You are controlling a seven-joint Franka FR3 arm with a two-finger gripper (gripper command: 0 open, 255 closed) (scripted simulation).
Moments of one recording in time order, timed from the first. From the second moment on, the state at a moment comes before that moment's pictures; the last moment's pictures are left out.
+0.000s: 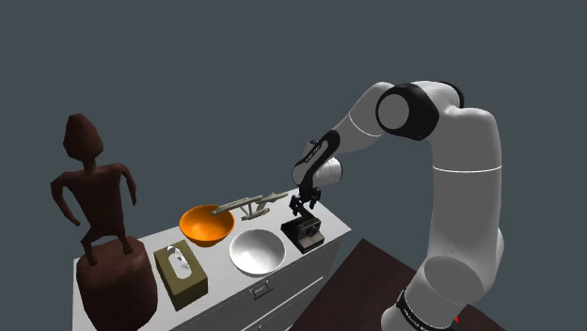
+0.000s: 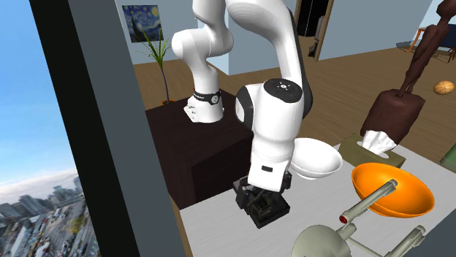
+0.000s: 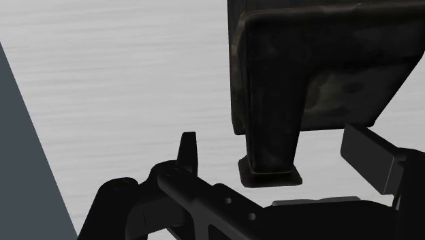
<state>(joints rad) -0.14 0.44 -0.18 -2.26 0.13 2.70 -0.16</state>
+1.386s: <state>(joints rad) -0.11 0.31 -0.21 -2.27 0.08 2.59 -0.13</state>
